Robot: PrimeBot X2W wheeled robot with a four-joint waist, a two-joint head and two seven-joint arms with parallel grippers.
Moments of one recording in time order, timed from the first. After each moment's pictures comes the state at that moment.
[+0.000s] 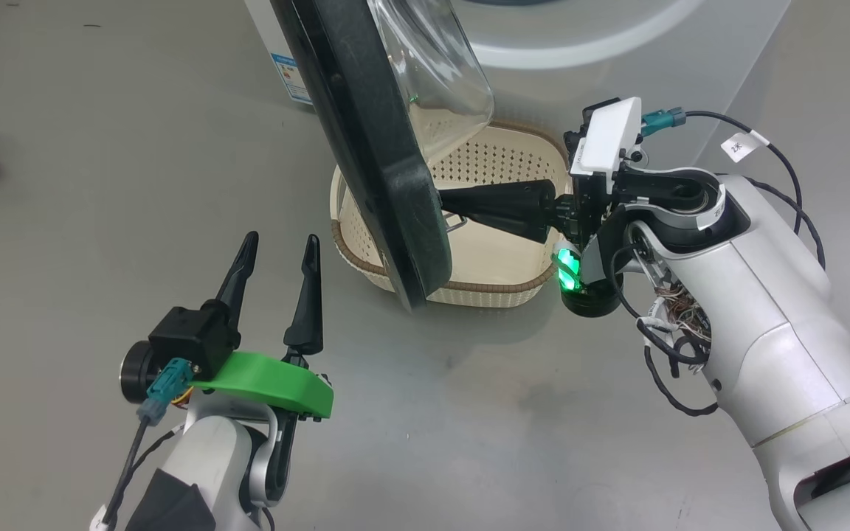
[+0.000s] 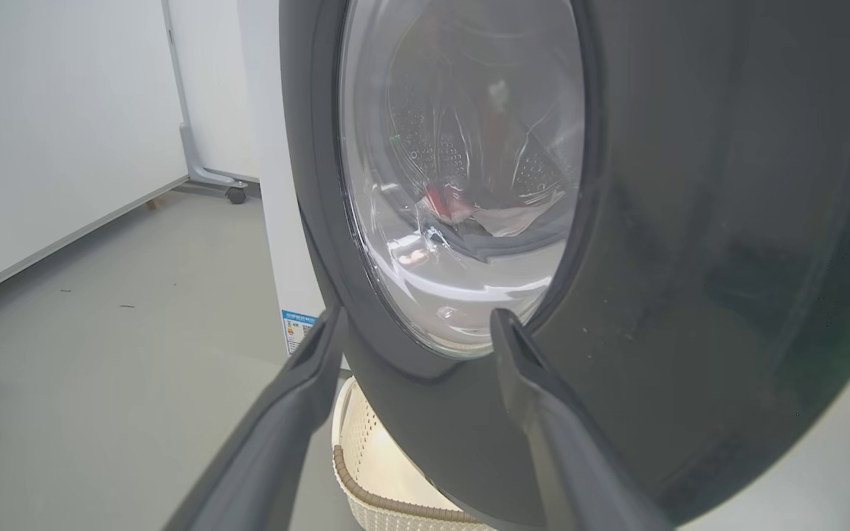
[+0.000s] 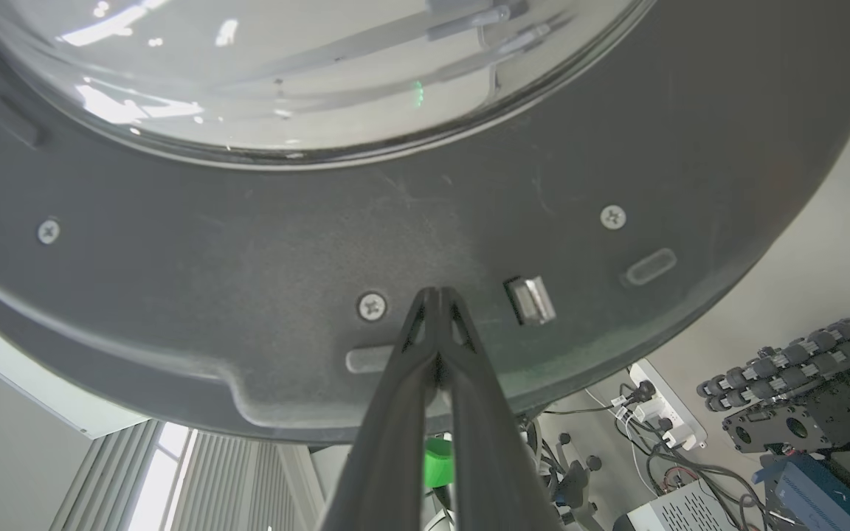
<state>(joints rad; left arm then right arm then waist) -0.32 0.03 -0.40 0.24 -0.48 0.12 -0.25 -0.87 -0.07 0.51 0.63 1.93 -0.13 0.93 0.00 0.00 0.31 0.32</state>
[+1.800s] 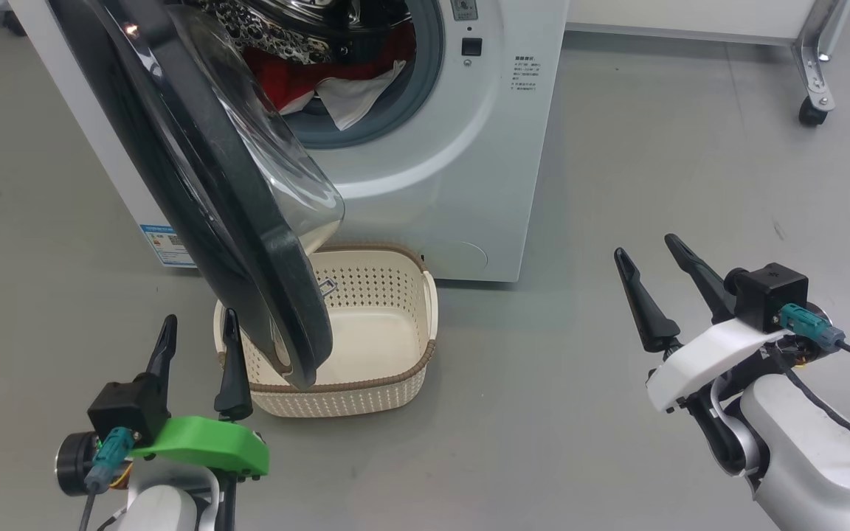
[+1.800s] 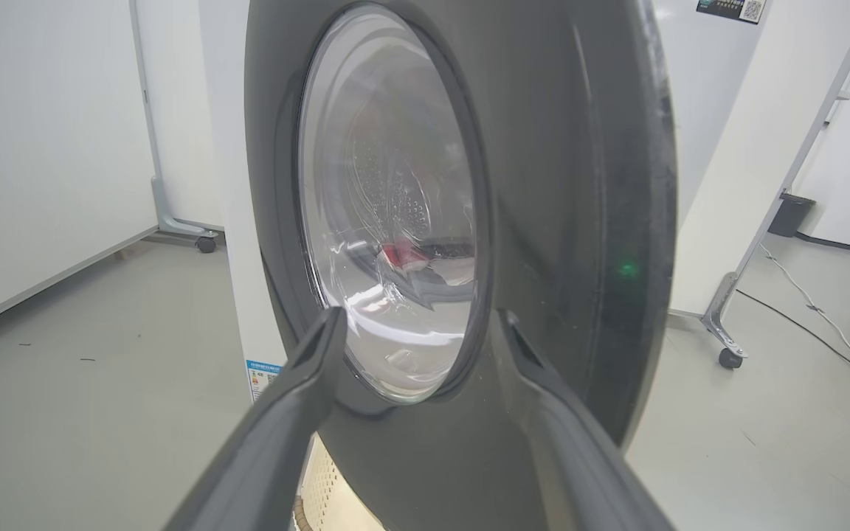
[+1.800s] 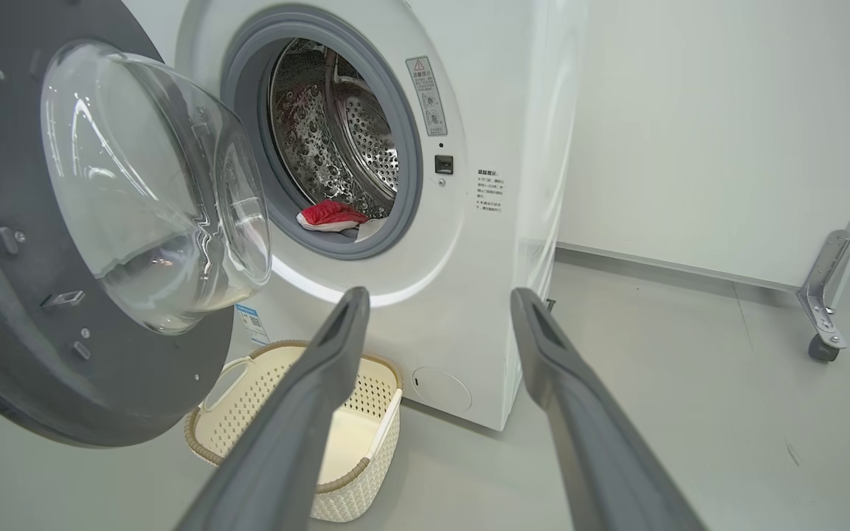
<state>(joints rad) -0.15 0.03 -0.20 0.27 -0.41 0.12 -0.25 -0.41 -0.40 0.71 0.34 0.77 -0.09 -0.26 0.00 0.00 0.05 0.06</state>
